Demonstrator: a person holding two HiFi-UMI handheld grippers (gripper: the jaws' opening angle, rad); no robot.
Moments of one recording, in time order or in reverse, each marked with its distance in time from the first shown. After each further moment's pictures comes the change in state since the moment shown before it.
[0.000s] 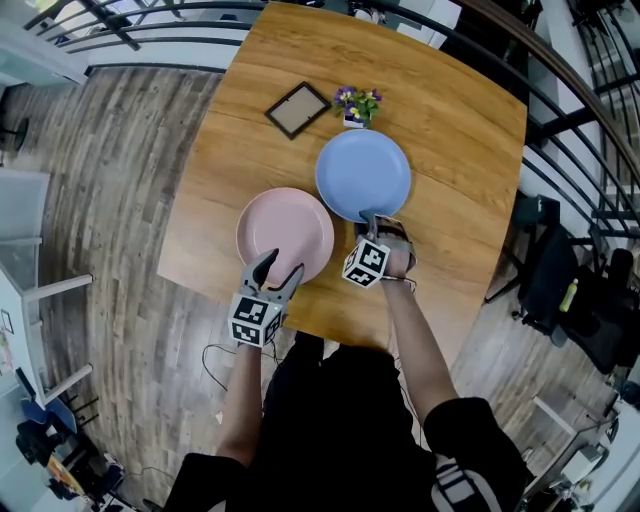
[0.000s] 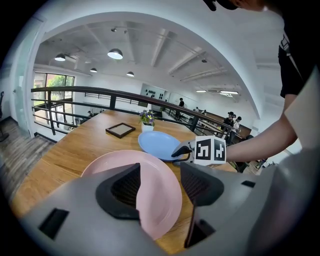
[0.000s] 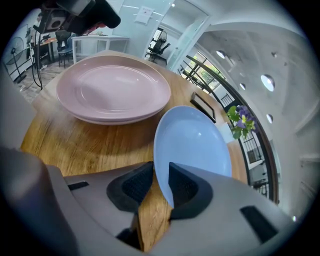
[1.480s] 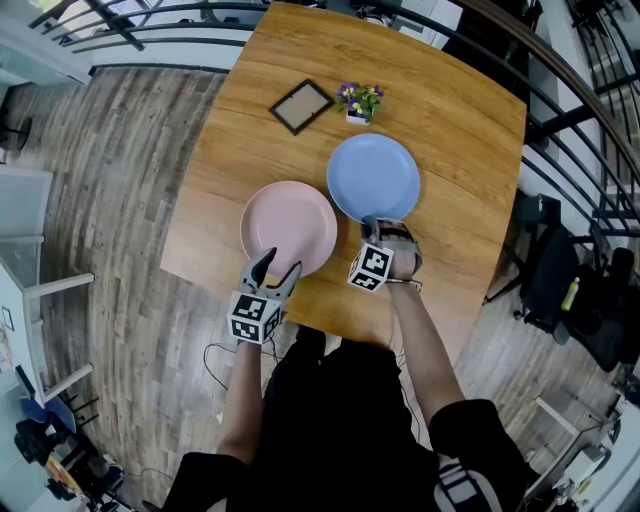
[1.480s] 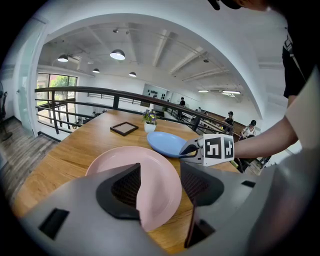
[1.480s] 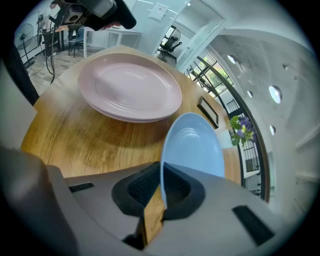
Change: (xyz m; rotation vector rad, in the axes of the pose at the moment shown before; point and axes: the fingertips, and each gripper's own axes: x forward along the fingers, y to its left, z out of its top) left arm -0.018 0.005 -0.013 -0.012 0.004 0.025; right arm -0.029 0.009 0.001 -0.127 0.031 -0.008
